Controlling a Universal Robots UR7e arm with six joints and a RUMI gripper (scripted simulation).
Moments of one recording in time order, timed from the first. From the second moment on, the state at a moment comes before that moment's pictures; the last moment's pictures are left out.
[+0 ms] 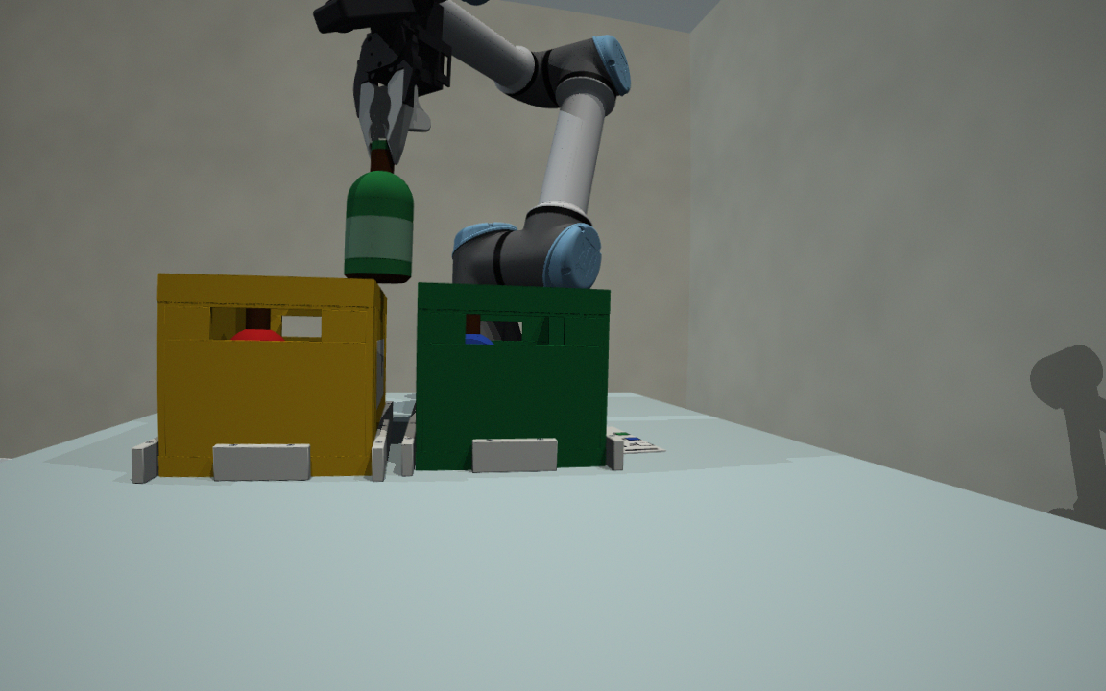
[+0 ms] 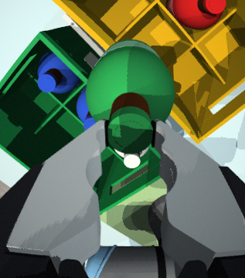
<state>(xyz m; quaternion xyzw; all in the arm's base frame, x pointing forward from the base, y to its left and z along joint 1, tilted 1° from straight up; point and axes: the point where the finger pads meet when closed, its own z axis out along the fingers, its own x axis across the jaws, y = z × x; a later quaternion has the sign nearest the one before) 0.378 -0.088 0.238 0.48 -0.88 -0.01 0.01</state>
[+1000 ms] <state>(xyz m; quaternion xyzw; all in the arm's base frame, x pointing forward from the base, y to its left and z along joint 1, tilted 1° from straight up) 0.343 -0.050 0.239 0.48 -0.88 -0.01 0.01</state>
